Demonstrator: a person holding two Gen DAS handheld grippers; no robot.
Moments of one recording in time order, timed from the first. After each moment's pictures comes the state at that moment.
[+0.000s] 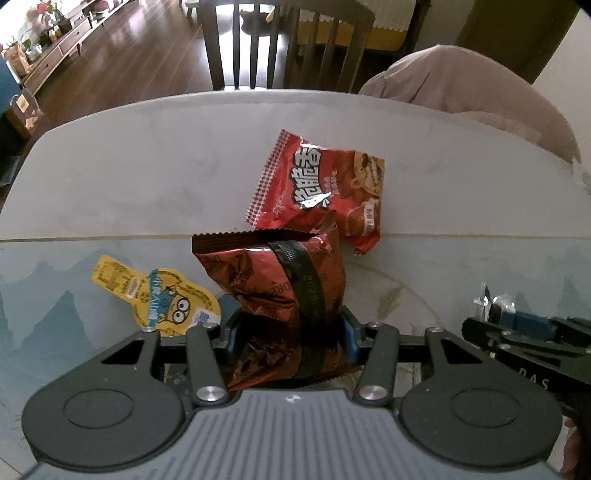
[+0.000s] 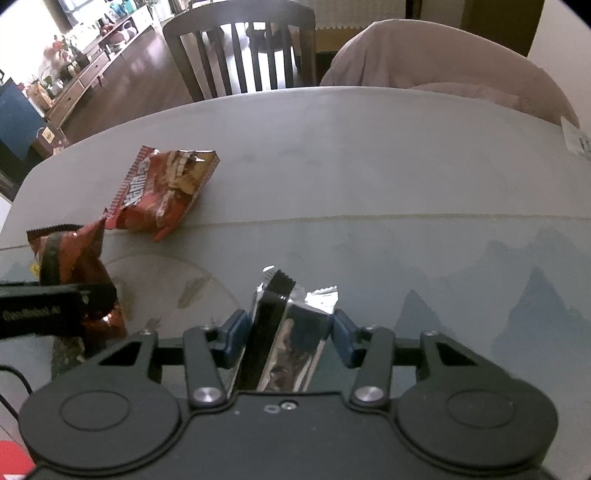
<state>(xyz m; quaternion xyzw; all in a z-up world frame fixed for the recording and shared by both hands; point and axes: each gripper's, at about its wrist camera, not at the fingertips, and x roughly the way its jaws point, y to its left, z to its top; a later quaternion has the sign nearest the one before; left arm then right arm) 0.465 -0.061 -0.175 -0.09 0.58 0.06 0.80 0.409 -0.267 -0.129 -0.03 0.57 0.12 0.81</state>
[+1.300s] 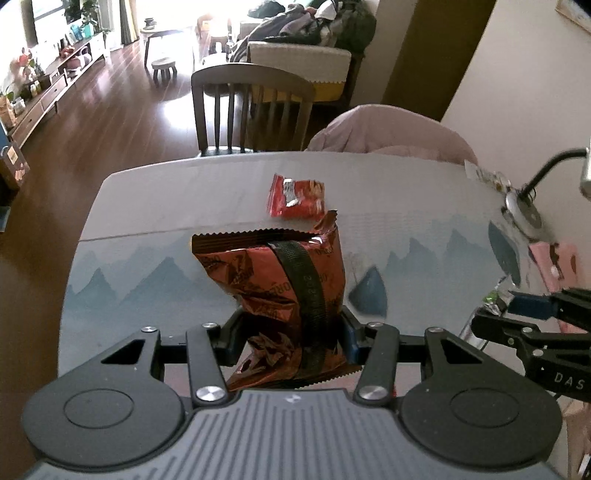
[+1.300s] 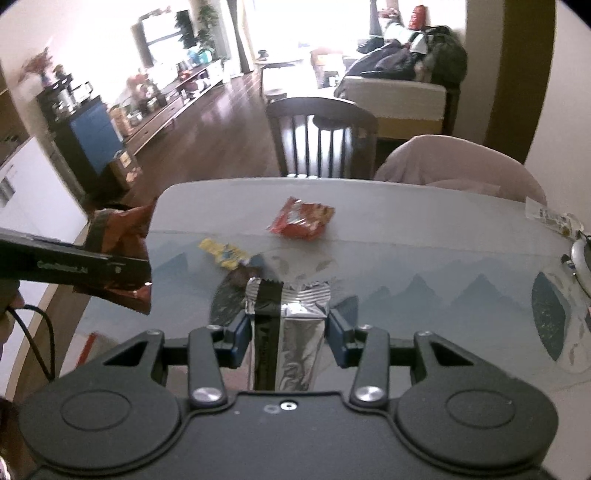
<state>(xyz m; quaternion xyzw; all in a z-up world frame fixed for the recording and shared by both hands) 0.261 -0.027 0.020 -0.07 0.51 -0.02 0.86 0.203 -0.238 0.059 -0.05 0.46 0.21 0.86</state>
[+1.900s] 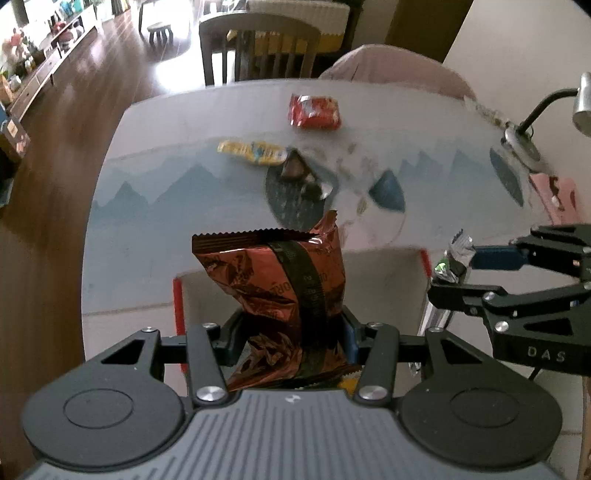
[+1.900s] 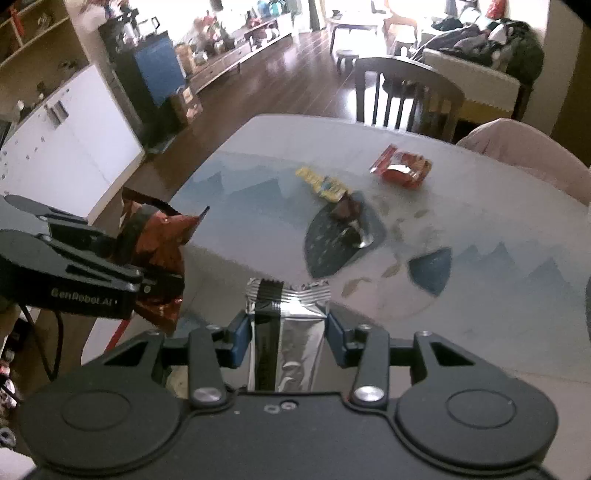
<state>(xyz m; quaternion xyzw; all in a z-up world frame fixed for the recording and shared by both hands) 0.159 0.010 -0.006 -0.05 0.57 -0.03 0.82 0.126 -0.160 0.031 -0.11 0.50 0.29 0.81</state>
